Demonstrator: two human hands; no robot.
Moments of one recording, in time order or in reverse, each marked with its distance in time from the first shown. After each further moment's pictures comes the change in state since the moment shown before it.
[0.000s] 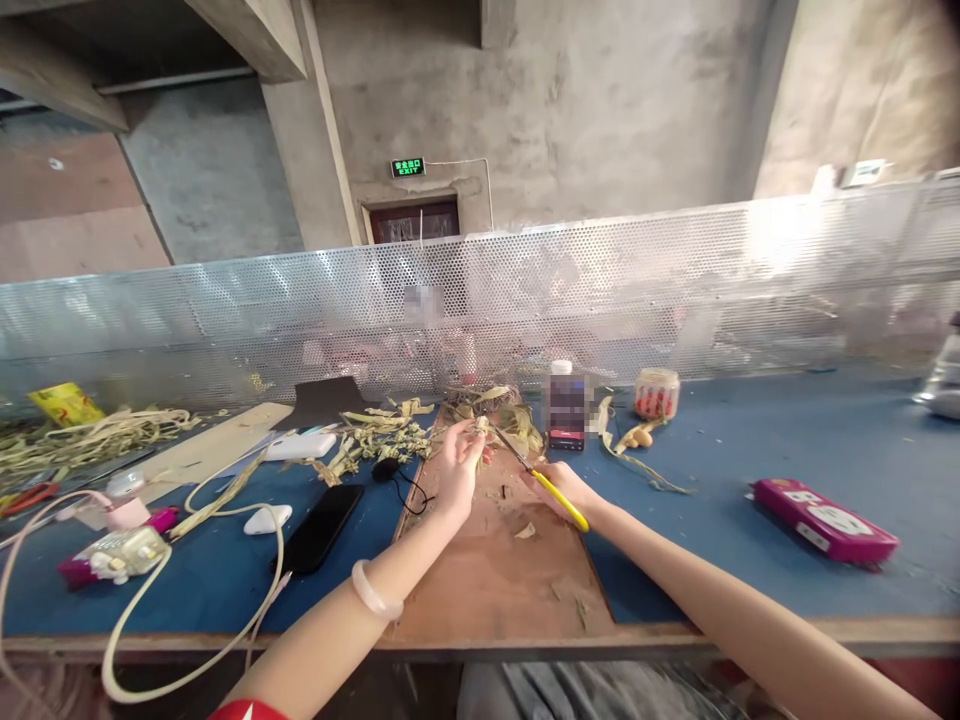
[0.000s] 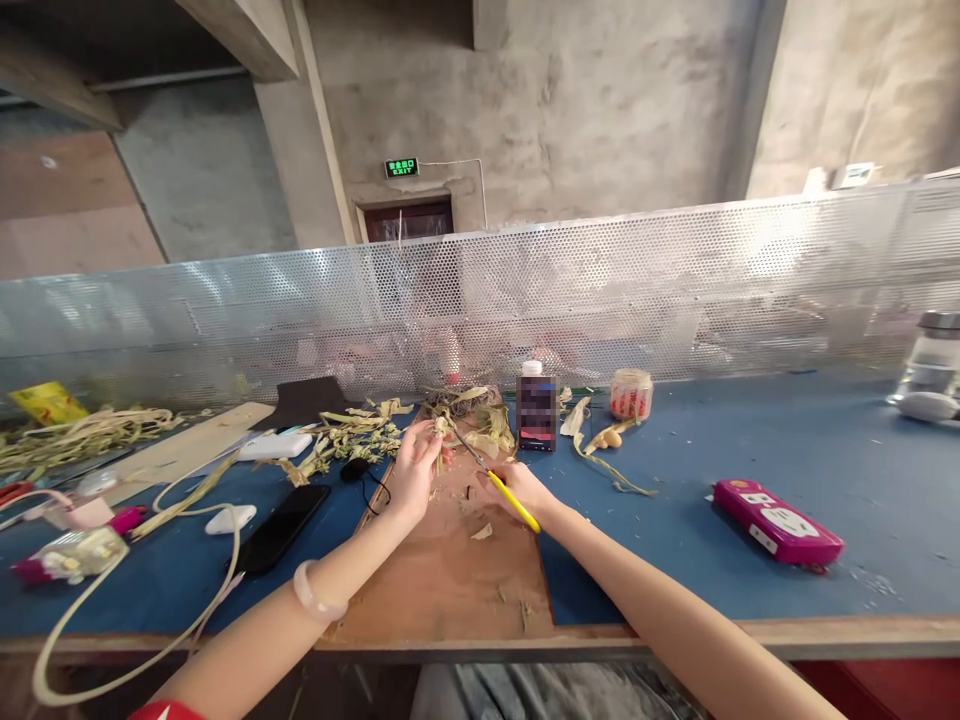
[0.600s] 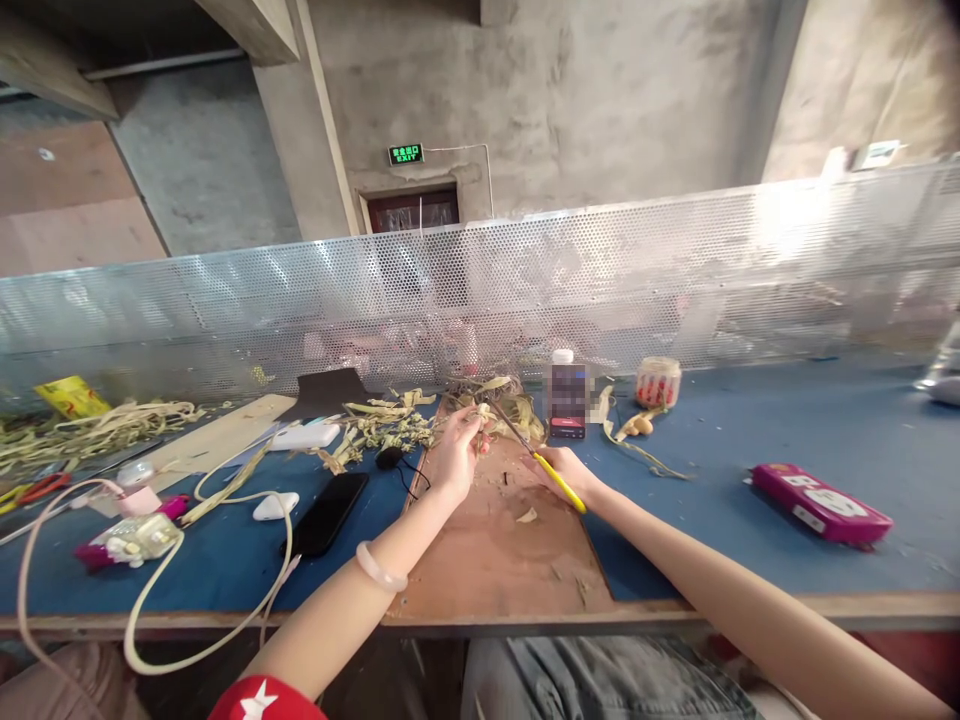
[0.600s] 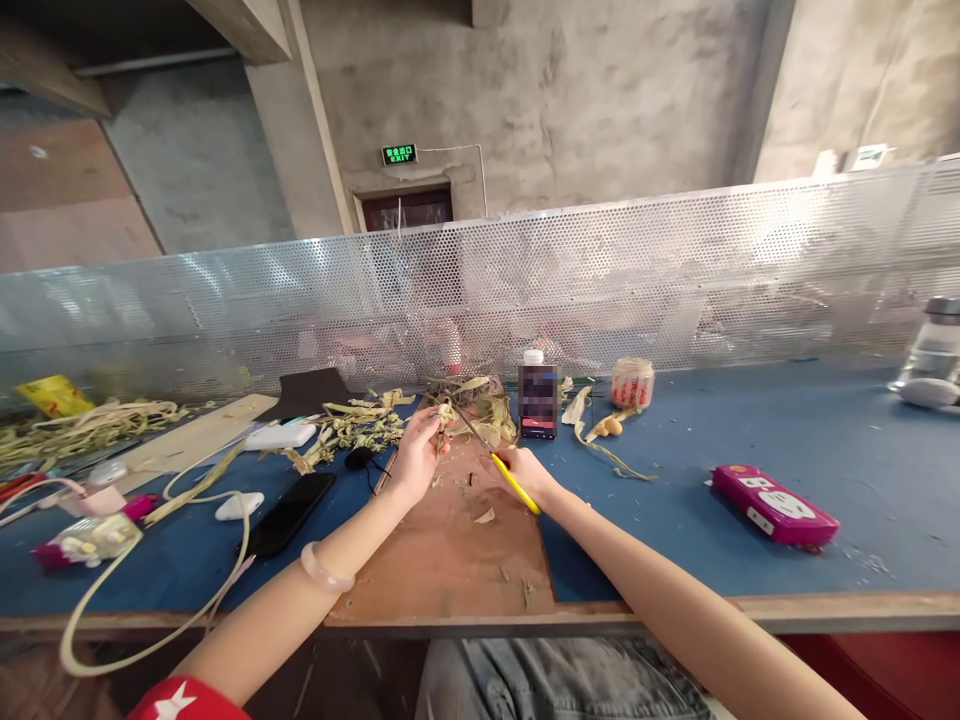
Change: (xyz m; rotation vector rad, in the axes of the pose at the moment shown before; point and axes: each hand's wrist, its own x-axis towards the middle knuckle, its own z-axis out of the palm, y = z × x) left_hand 0.010 0.005 -0.002 -0.151 -0.063 -0.118; right_hand 0.000 0.006 0.000 -0.008 0.031 0.035
